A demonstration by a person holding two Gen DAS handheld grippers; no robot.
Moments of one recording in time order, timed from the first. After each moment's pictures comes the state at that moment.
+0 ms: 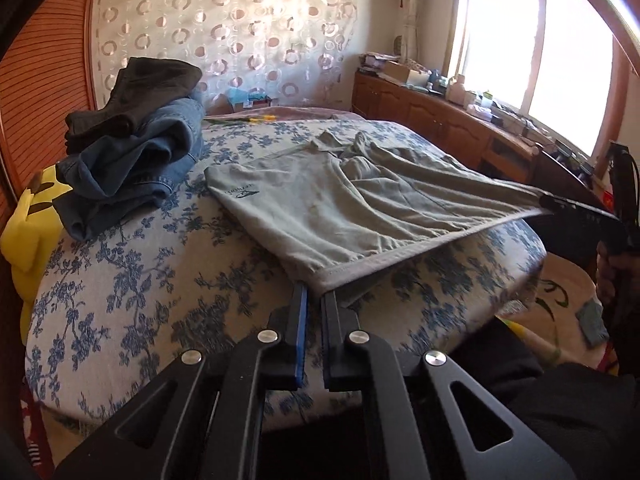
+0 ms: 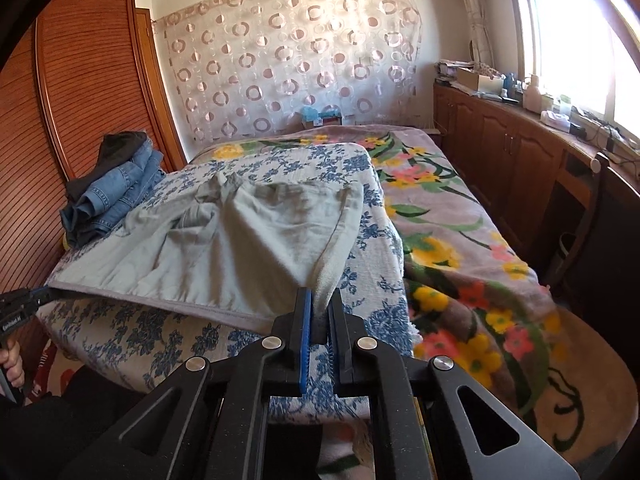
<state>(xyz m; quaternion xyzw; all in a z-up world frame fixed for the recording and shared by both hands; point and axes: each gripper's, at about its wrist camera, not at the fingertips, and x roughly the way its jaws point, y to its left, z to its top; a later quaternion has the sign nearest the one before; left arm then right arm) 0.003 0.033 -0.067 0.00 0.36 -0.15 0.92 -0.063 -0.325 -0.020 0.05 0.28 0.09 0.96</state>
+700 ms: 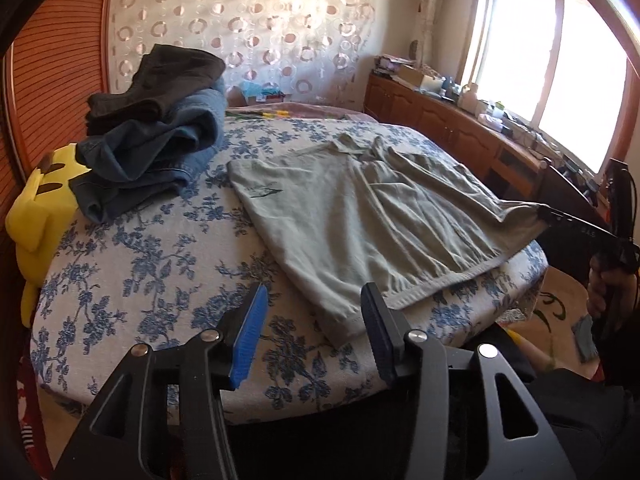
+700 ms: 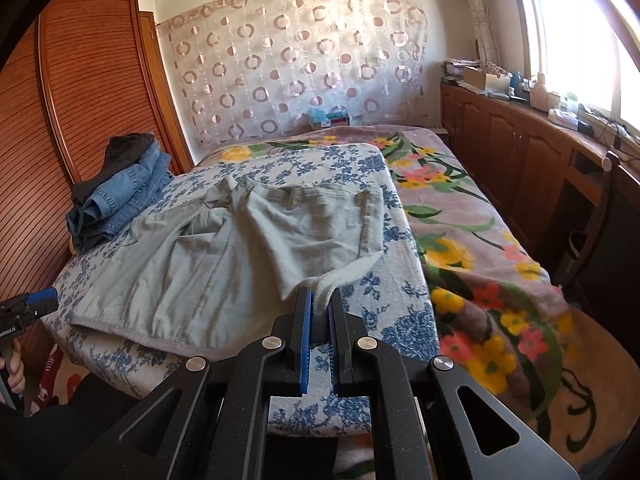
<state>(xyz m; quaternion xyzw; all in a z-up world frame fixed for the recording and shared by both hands) 0.000 0.049 -0.064 -0.03 0.36 -0.13 0.92 -0.045 -0.313 -0.025 0.06 0.28 0.10 0.95</state>
